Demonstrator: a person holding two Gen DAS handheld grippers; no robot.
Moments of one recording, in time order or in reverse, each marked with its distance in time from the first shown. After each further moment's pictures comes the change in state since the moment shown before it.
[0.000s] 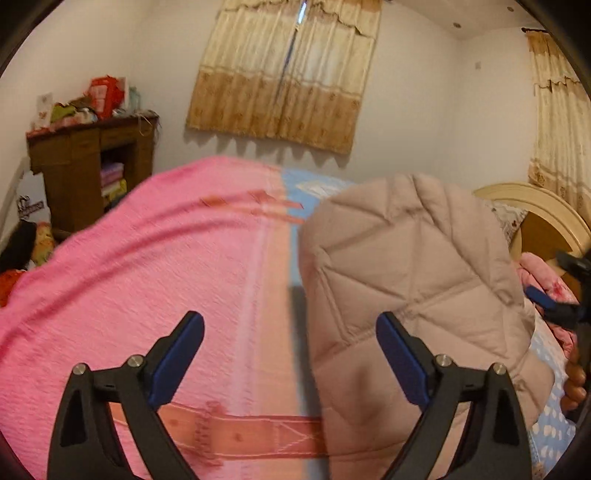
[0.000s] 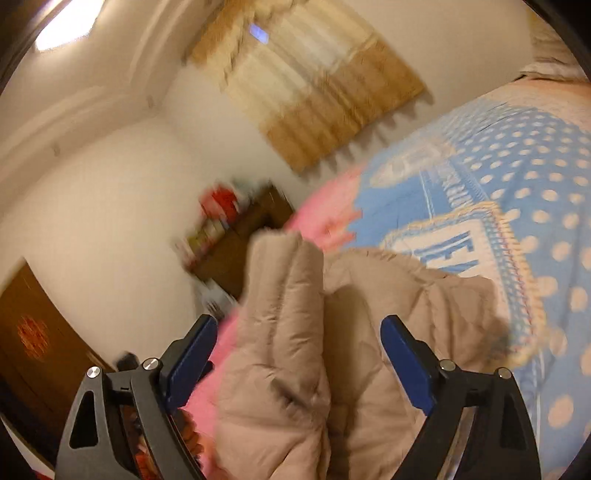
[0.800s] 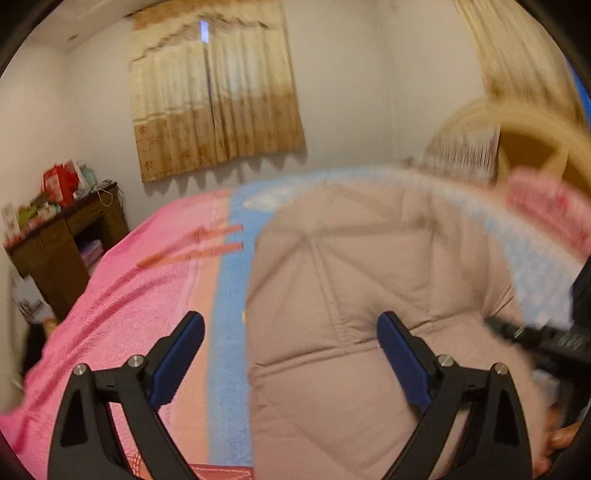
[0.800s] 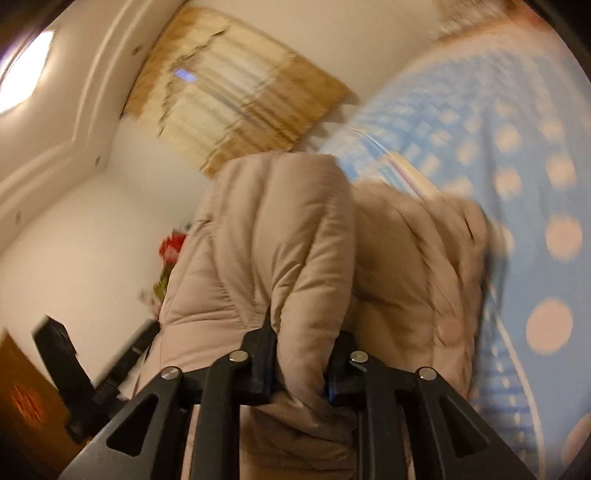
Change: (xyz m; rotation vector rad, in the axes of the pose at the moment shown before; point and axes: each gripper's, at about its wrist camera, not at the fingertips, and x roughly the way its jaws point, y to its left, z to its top) left arm 0.069 -0.159 0.003 0.396 0.003 0.105; right arm -0.039 -0.120 -0.118 0.398 -0.253 -0.008
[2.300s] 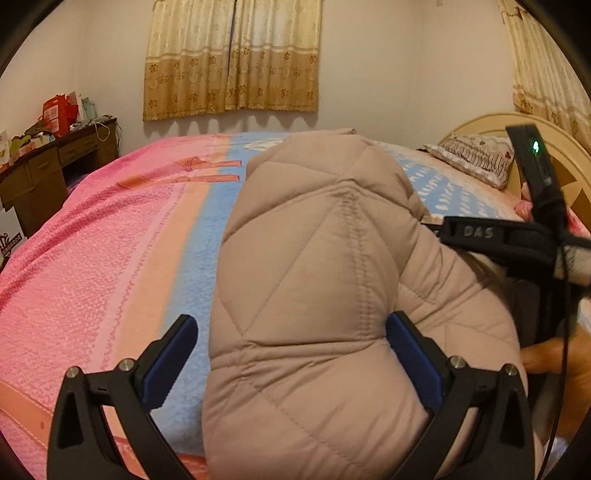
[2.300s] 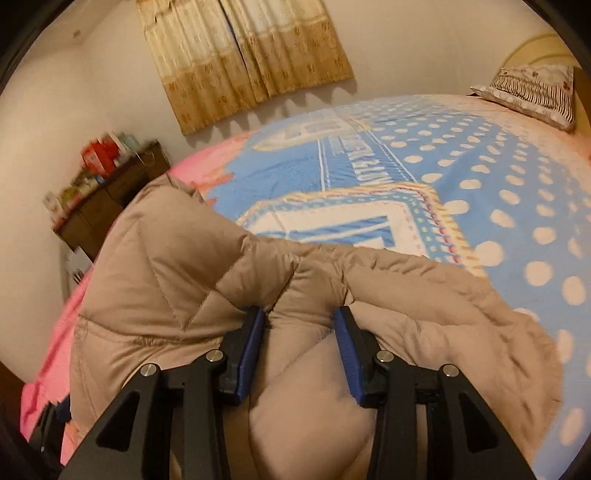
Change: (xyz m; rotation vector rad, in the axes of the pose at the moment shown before) left arm 0.039 0.033 -0.047 -0.200 0.112 -0.124; right arm 0.146 0.096 0.049 -0.494 0.200 -0.499
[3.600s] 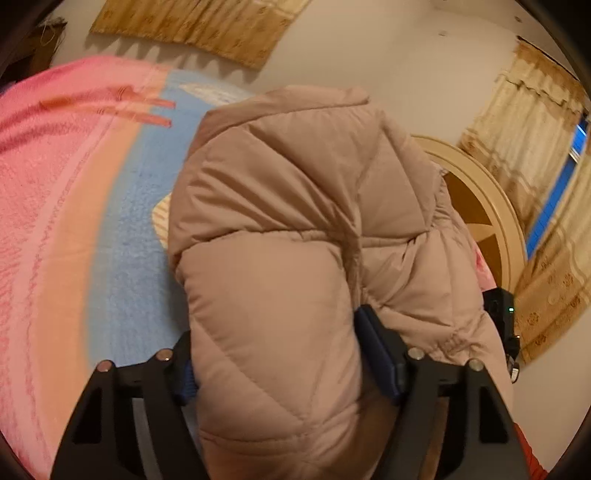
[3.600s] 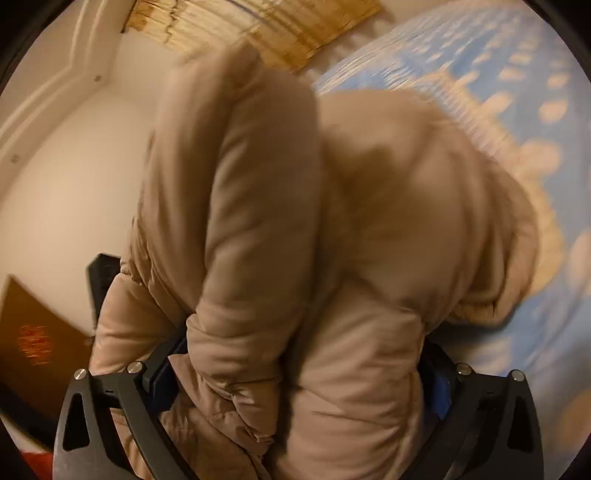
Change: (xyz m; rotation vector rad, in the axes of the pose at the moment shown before) left arm 0.009 0.045 0.018 -0.204 0.184 -0.519; right arm -0.027 -0.056 -0.092 0.218 0.178 0.640
